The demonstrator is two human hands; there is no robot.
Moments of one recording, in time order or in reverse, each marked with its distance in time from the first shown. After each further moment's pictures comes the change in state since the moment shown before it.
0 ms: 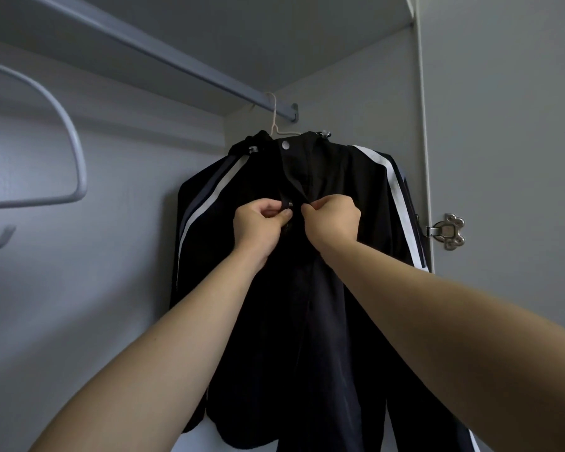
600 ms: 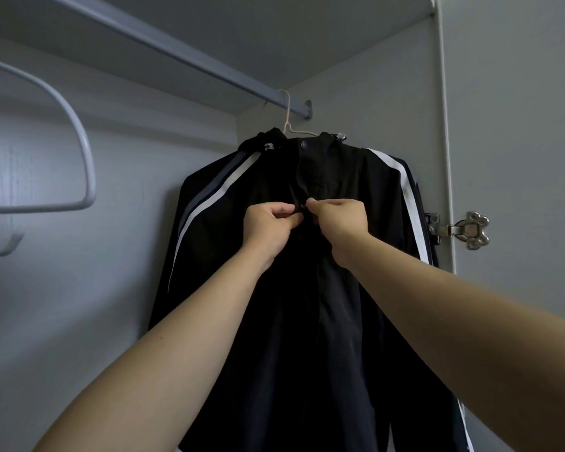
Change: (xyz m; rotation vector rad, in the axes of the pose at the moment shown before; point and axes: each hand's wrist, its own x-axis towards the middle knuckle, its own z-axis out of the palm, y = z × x) left_hand 0.006 -0.004 -0.010 0.019 -0.096 -0.025; right_hand 0.001 0.003 0.013 0.330 -0.153 0.170
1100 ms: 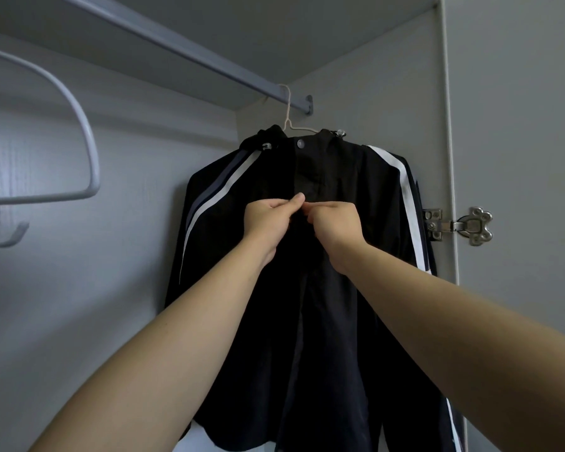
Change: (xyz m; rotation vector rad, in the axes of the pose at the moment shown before) left_hand -0.004 0.009 0.002 -0.098 0.027 -0.118; right_hand -0.008 0.015 0.001 -0.004 -0.145 -0.064
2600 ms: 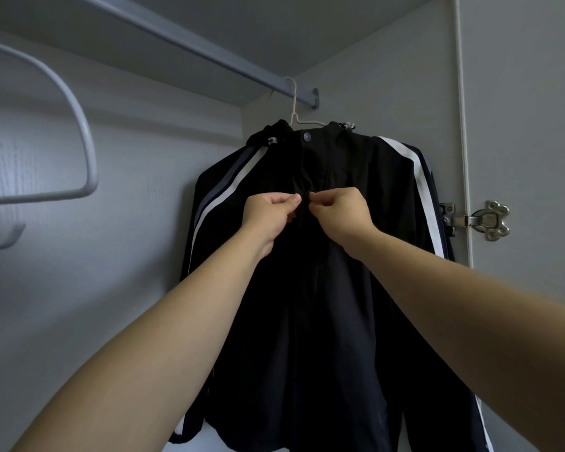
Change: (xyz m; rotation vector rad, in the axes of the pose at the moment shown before) left_hand 0.009 0.001 -0.014 -0.011 -0.063 -0.029; right_hand 0.018 0.000 -0.003 -0.344 0.028 -0.259
